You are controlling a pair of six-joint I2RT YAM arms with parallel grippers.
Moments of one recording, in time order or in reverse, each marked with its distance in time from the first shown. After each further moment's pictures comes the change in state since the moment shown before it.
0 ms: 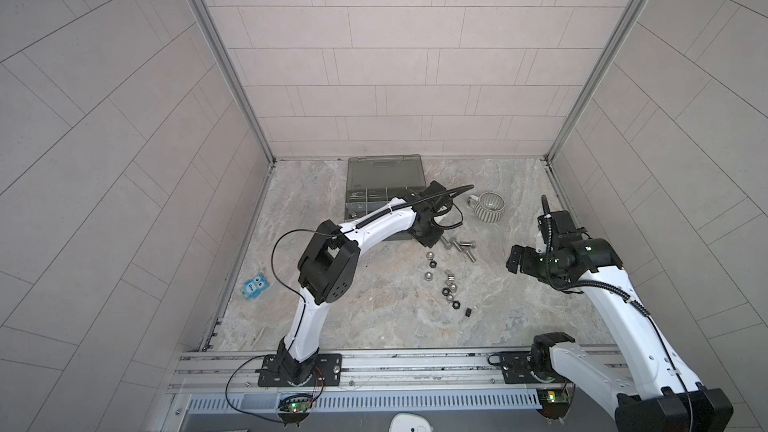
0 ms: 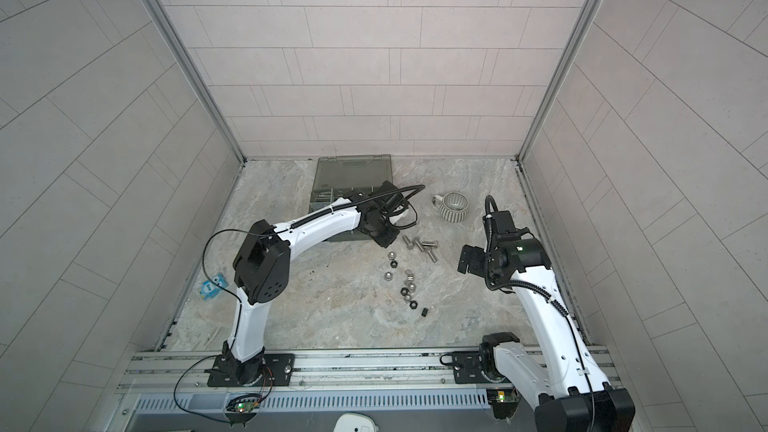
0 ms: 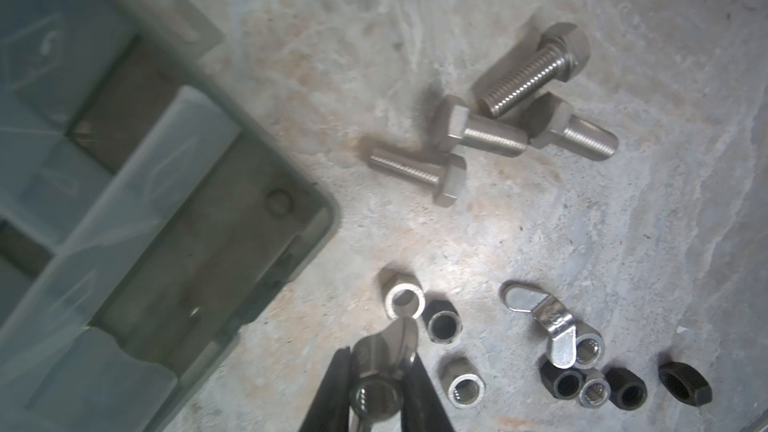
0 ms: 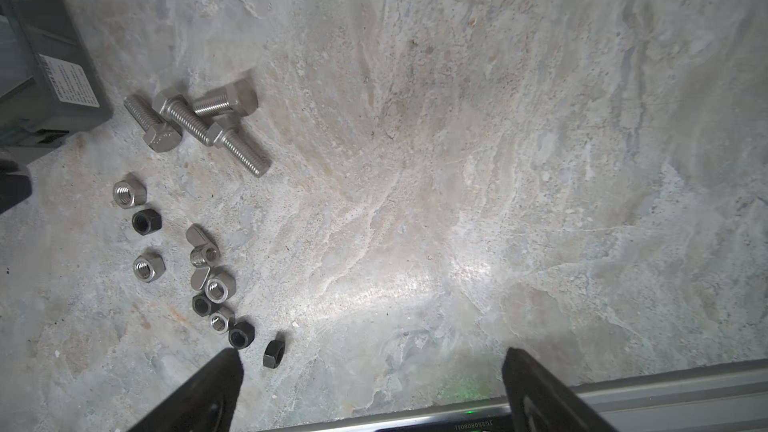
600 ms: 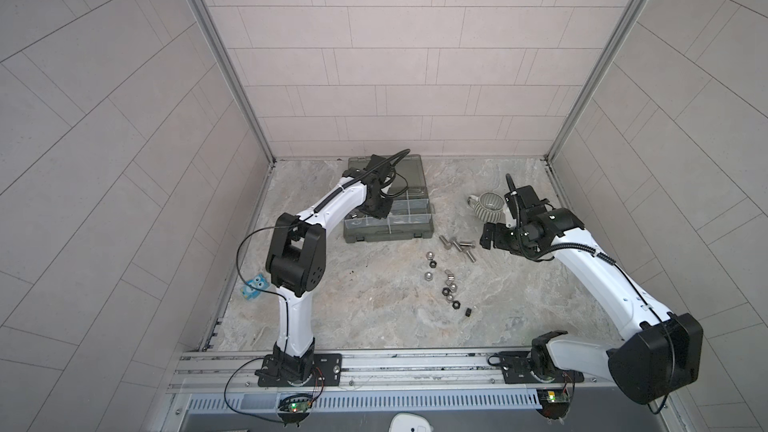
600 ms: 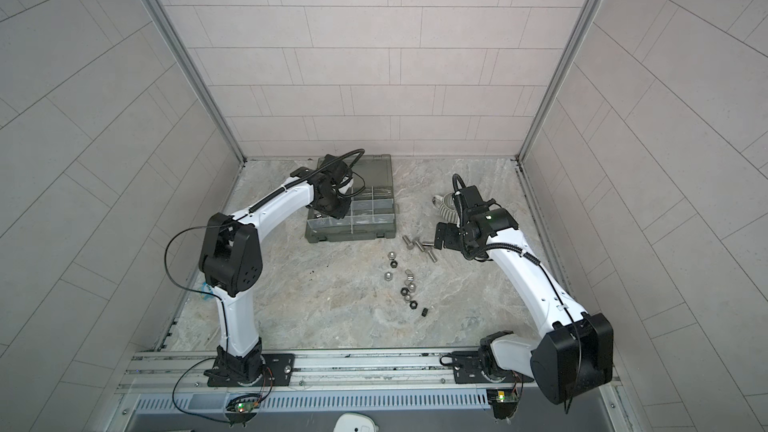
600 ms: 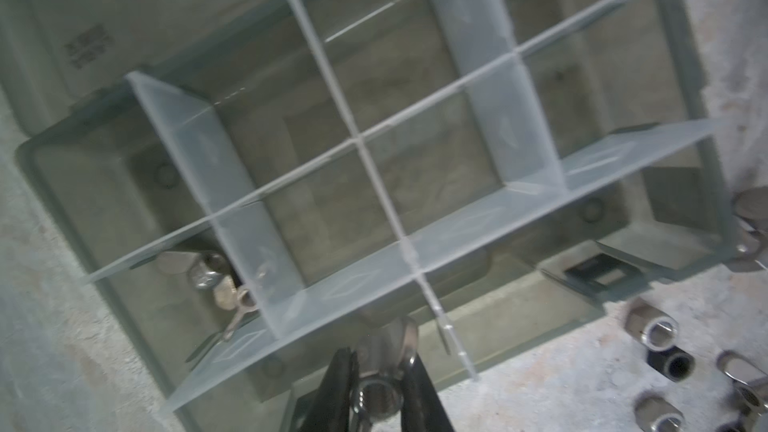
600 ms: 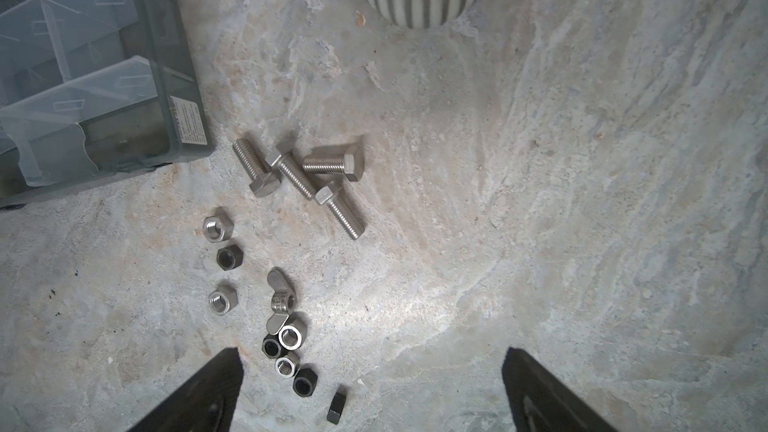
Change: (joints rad) left arm 0.362 -0.085 -0.065 -0.011 -0.063 -0.005; right arm 0.179 0.288 0.183 0.155 0.005 0.043
